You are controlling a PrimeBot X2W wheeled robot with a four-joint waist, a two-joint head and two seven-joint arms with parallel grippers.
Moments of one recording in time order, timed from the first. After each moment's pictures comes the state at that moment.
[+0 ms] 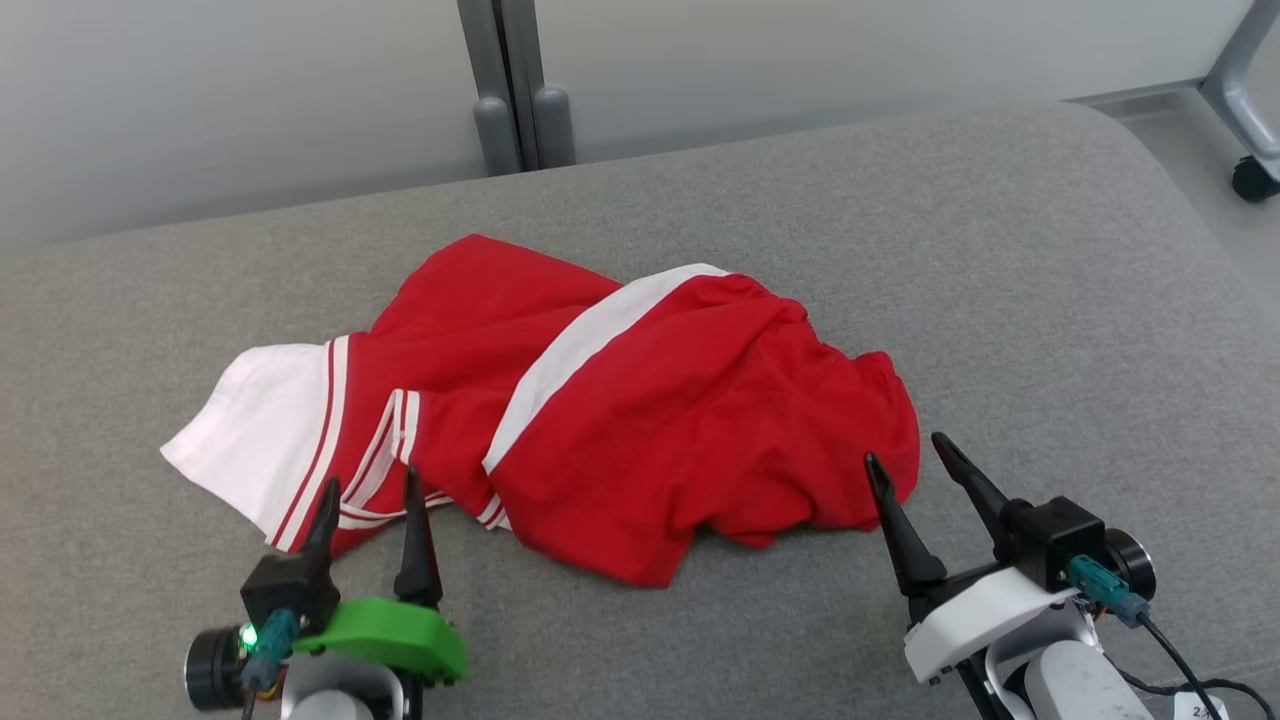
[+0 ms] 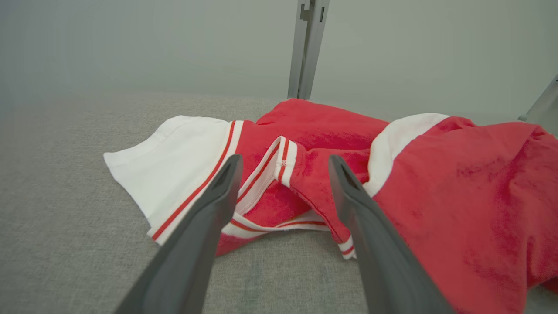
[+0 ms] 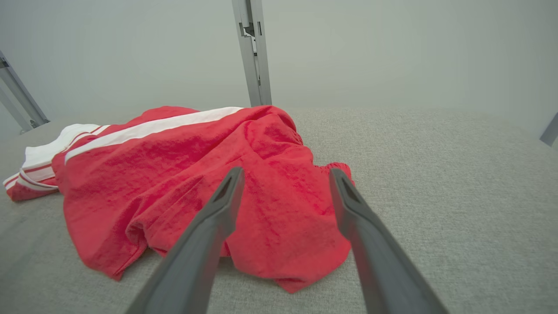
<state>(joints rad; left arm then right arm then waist) -0.08 0.05 -0.16 0.33 -0.28 0.06 -0.26 -0.13 -0.05 0.13 0.28 0.14 0.13 -0.26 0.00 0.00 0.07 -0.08</state>
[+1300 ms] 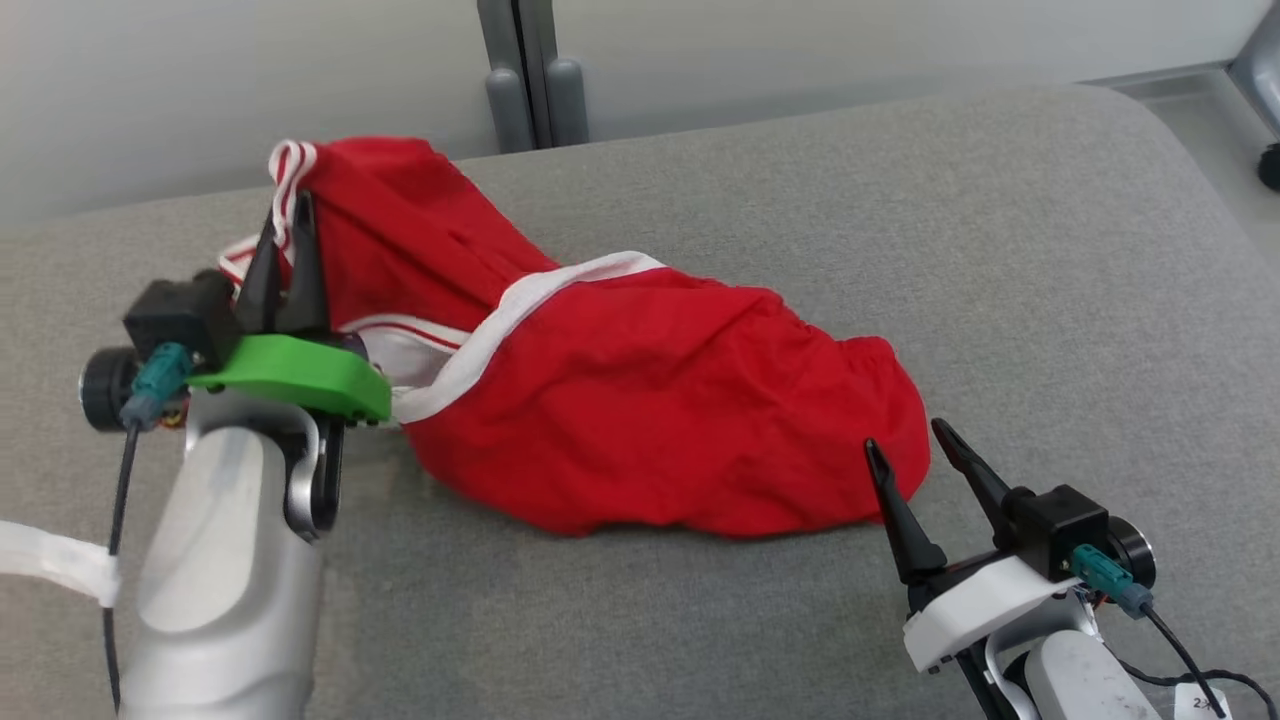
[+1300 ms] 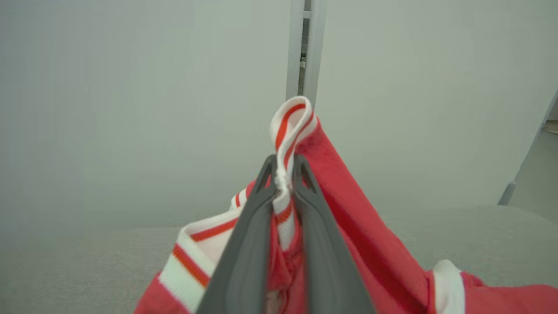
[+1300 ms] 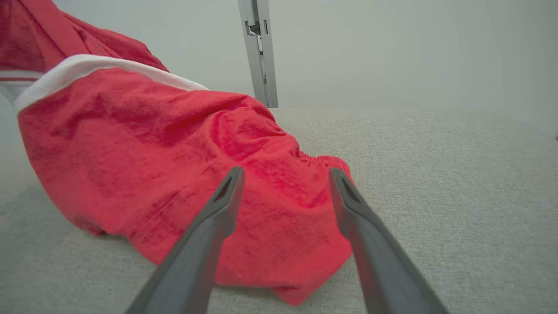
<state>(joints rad) -0.55 0.09 -0.09 0.52 -0.26 -0.09 -0.26 -0.15 -0.05 0.14 0.27 0.15 0.13 -0.26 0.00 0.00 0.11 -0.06</state>
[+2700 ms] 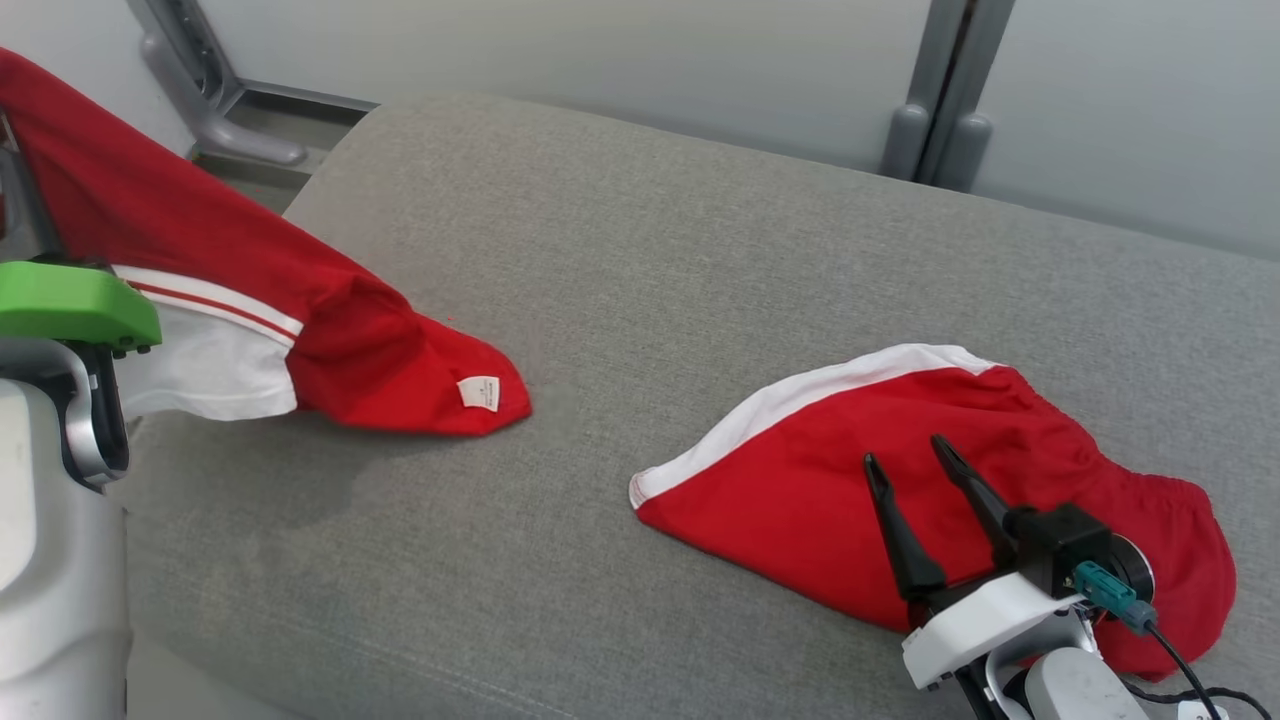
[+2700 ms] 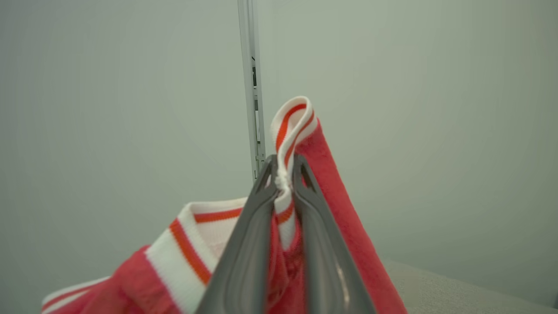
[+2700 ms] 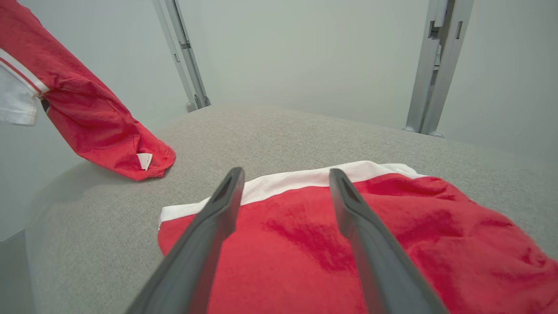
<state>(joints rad) -0.65 0.30 0.03 0.49 -0.26 0.00 -0.23 -0.11 -0.05 0.14 0.25 0.18 0.13 -0.26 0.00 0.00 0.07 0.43</state>
